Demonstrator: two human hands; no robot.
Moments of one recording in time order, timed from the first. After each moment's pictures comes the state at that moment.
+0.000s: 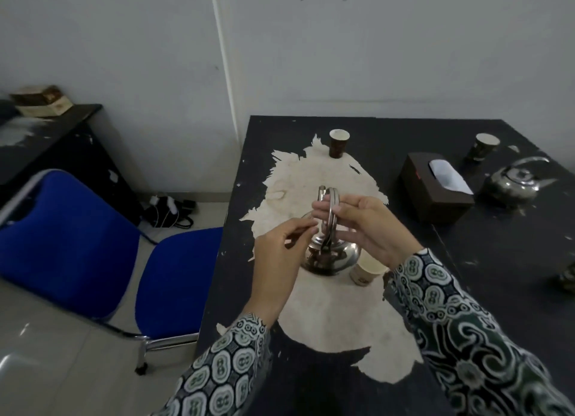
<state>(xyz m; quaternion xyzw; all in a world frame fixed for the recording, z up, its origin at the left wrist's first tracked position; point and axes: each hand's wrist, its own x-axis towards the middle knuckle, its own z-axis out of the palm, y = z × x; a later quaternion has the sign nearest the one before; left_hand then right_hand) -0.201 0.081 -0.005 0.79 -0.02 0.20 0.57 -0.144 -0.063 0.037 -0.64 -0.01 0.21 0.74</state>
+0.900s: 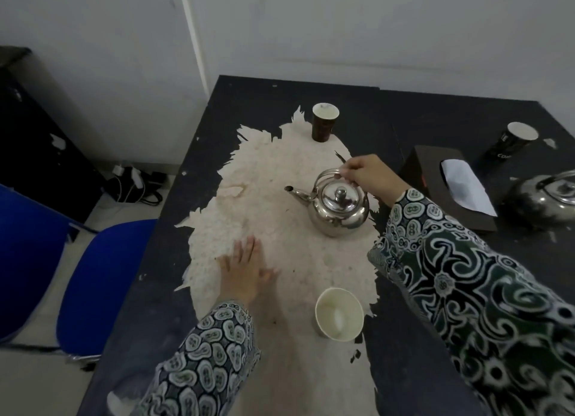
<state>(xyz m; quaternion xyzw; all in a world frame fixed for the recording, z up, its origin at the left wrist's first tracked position) -0.024 0.057 -0.198 0.96 0.08 -0.20 0.16 0.125 -0.152 -0.063 -0.90 -0.08 0.12 0.41</state>
